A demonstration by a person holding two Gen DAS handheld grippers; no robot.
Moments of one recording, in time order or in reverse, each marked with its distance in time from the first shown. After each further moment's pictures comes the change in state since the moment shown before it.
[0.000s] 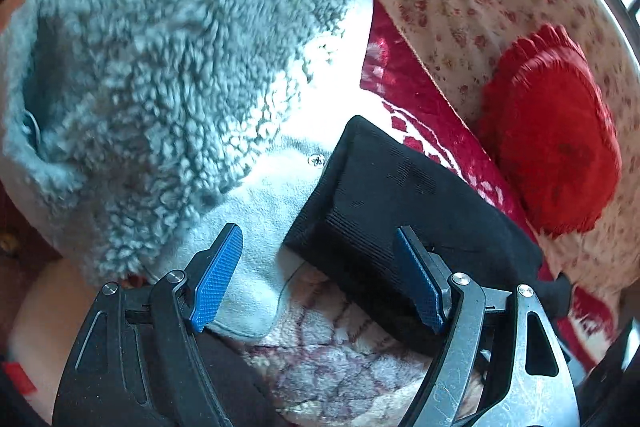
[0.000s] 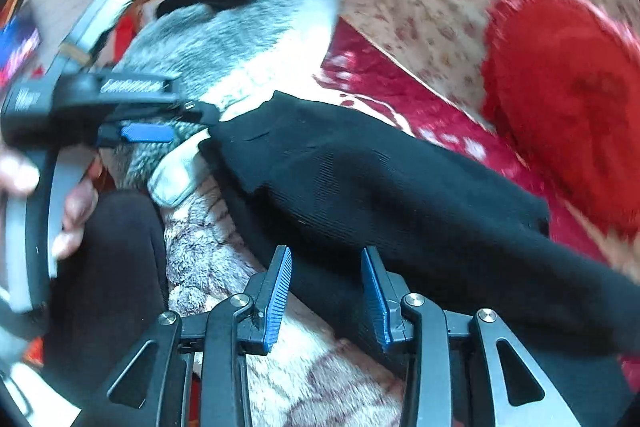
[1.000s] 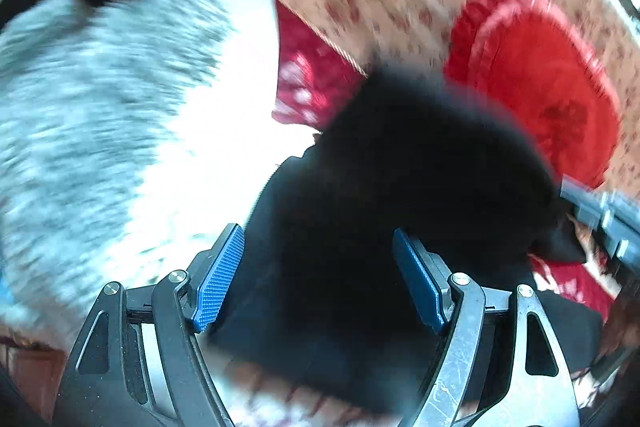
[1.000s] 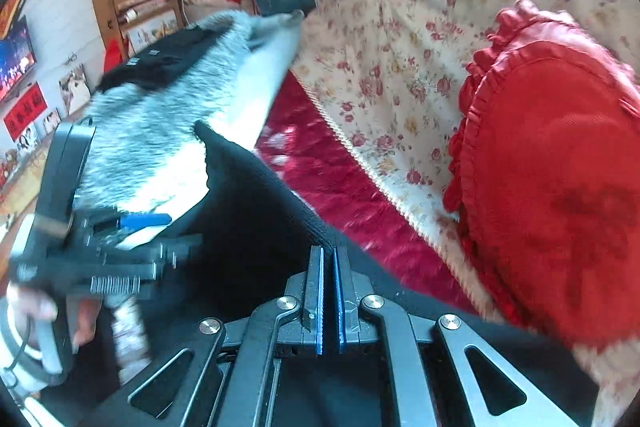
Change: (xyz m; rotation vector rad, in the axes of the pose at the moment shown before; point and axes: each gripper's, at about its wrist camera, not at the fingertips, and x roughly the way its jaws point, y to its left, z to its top) left arm 0.014 -0.063 0.036 0.260 -0.072 -0.003; right arm 0.002 -0.104 0.108 0.029 -0.045 0.028
